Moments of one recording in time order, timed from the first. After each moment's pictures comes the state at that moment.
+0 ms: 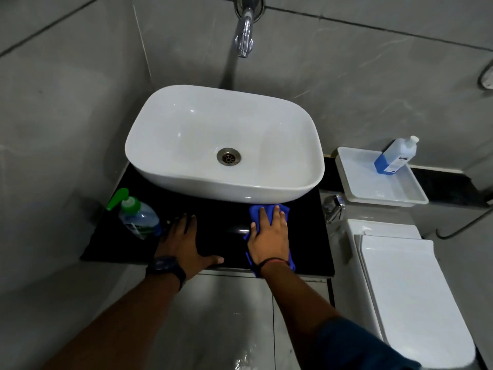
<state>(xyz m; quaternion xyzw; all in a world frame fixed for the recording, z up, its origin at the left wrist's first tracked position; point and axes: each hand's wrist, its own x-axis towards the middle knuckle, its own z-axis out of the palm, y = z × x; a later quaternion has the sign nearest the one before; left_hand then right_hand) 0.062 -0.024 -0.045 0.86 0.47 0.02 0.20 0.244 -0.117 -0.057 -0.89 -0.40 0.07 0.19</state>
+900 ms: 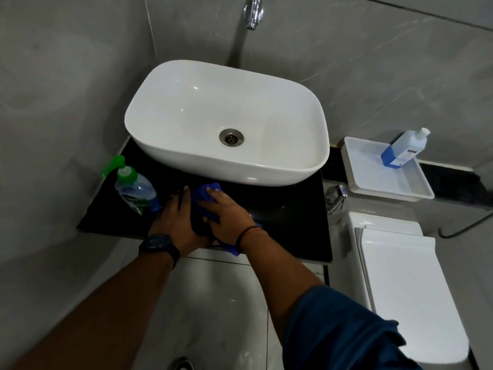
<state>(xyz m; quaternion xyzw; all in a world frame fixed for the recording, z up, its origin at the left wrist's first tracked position) 0.063 -0.030 -0.043 0.84 0.49 0.08 0.23 0.208 -0.081 -0.040 -0.69 -0.67 0.21 0.20</state>
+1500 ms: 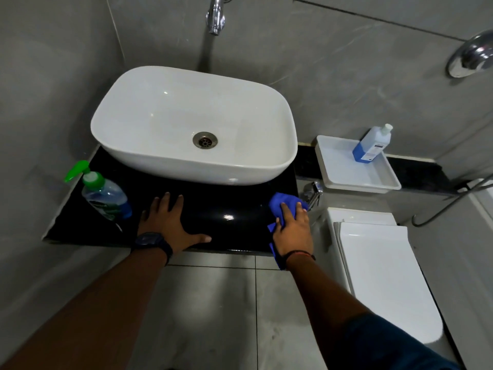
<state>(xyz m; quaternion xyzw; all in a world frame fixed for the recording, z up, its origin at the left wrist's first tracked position) 0.088 -0.037 -0.044 0.86 0.49 -0.02 0.16 0.321 -0.204 -0.063 -0.92 -0.34 0.07 0.19</state>
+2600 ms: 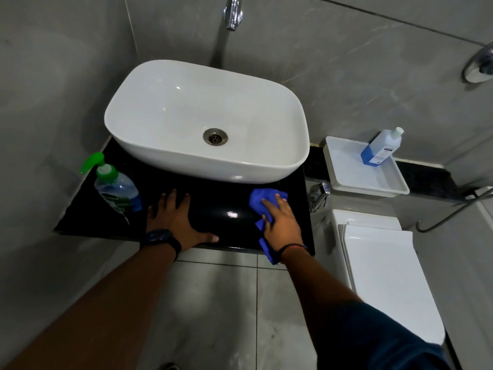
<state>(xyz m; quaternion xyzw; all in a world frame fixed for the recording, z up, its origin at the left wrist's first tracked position) 0.082 -0.034 -0.053 0.85 0.49 -0.02 0.18 0.302 -0.173 -0.057 -0.85 -0.47 0.11 0.22</state>
